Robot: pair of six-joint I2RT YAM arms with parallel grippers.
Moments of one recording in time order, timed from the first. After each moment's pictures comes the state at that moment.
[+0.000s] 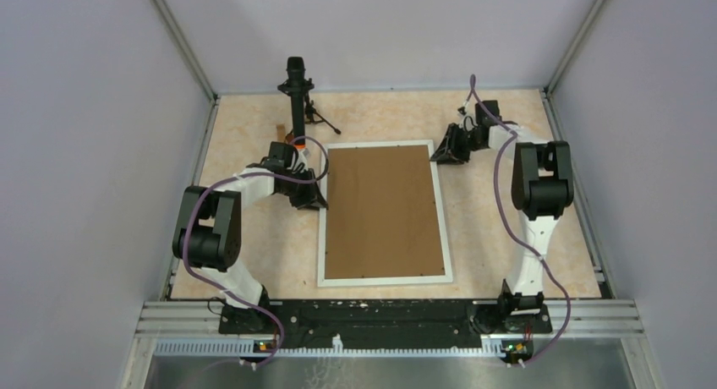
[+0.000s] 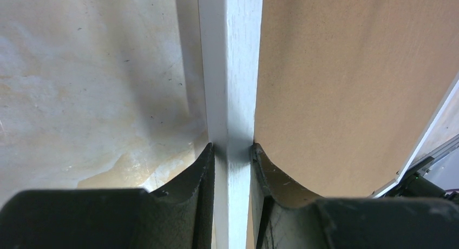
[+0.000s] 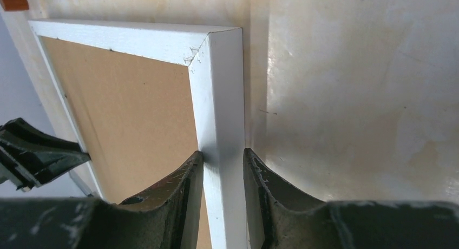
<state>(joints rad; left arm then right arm) -0.17 1.69 0.93 -0.37 0.45 -0.38 0.05 2.14 1.48 -0.39 -0.65 0.35</state>
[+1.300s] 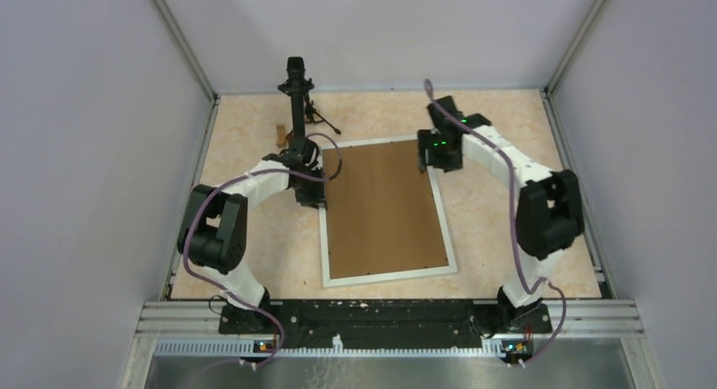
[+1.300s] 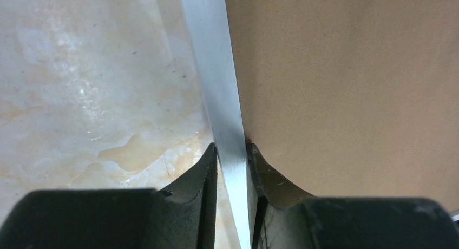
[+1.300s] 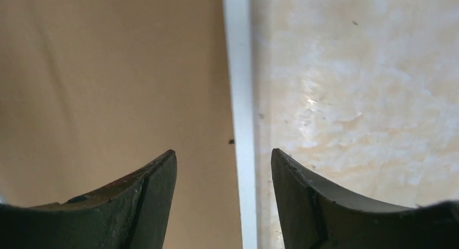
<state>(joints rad) -0.31 1.68 1.01 -0.50 0.19 -0.38 0.47 1.87 1.59 -0.86 0.15 0.34</state>
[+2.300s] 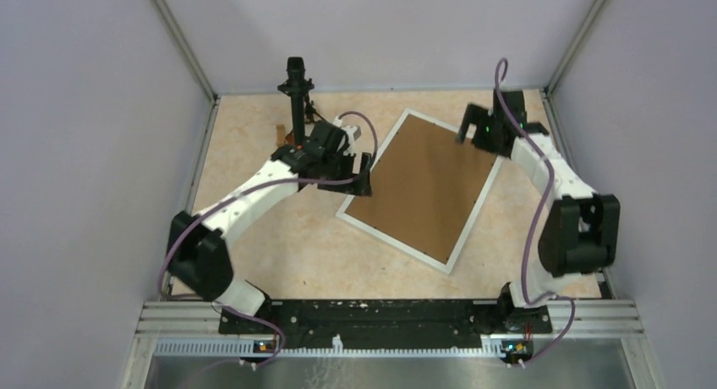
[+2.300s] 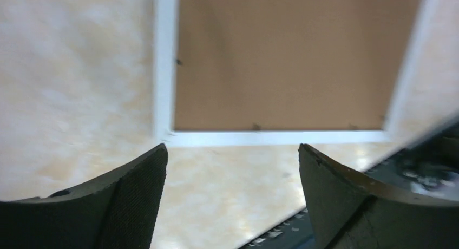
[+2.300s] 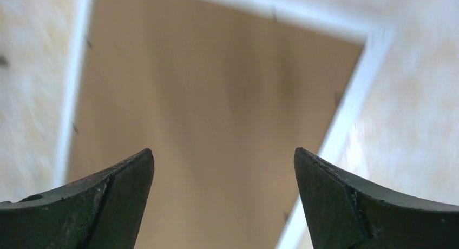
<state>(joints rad) -0.58 1.65 1.37 -0.69 0.12 -0.30 0.10 1.50 1.15 -0.49 -0.02 0.40</state>
